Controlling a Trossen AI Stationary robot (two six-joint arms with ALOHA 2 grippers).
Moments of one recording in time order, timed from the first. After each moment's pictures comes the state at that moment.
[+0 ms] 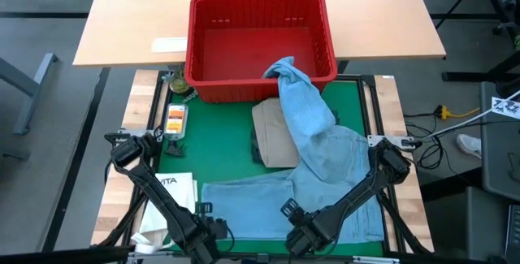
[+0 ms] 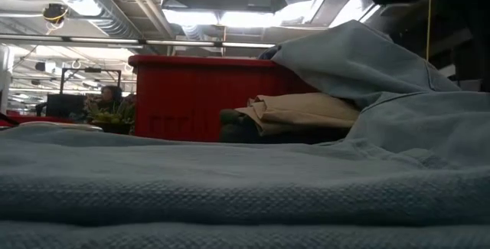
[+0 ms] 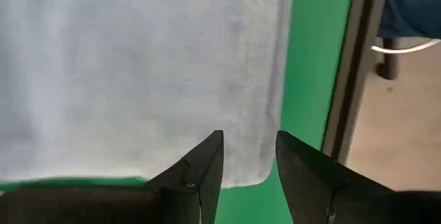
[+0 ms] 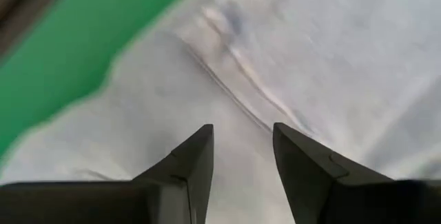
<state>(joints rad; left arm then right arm) -0.83 2.02 1.55 -0.99 -0.06 -0.94 0.71 2.12 1.70 -1.06 0.13 -0.14</state>
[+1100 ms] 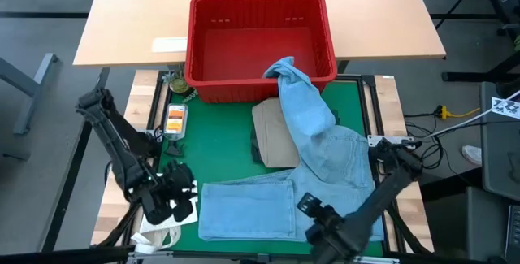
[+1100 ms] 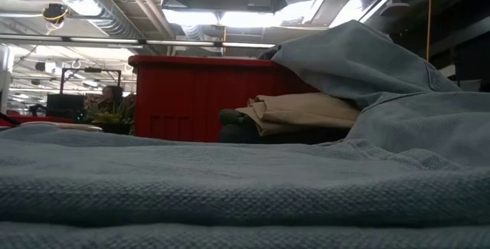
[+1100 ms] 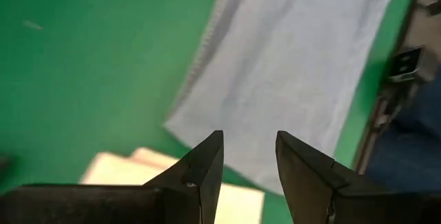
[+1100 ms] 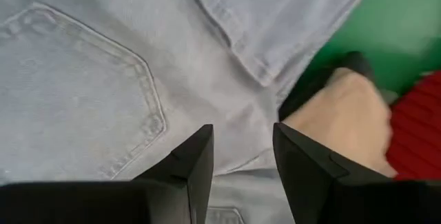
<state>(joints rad) -0.90 1.32 1.10 -1.01 -0.51 -1.41 0.82 2.02 1.83 -1.49 0.46 -0.13</state>
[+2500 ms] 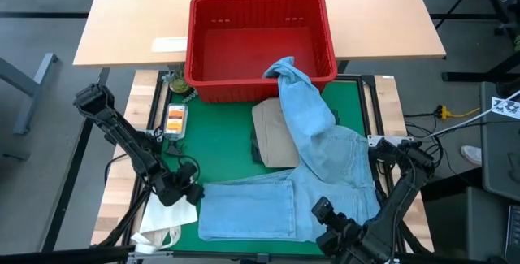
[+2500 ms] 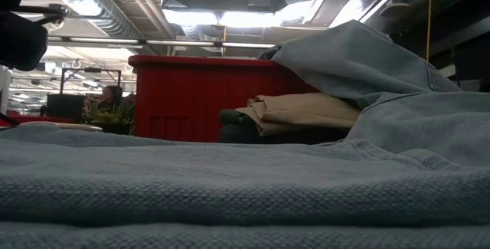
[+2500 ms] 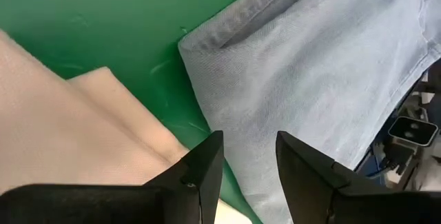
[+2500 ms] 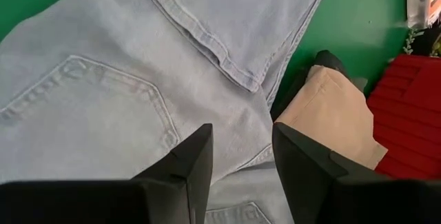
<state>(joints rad) -0.82 1.22 0.46 -0.21 -0.35 -1.88 0.93 1.96 1.83 -1.48 0.55 0.10</state>
